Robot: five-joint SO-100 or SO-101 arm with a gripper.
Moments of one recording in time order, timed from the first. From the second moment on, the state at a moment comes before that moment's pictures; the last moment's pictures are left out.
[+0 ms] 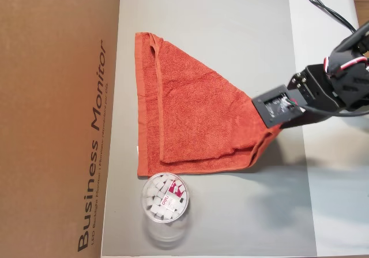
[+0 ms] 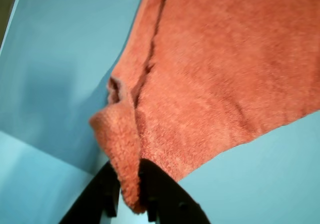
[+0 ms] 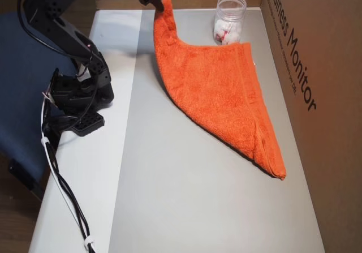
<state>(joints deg) -30.3 121.0 96.4 81.1 97.0</state>
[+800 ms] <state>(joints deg) -5.2 90.8 57.9 76.4 97.0</state>
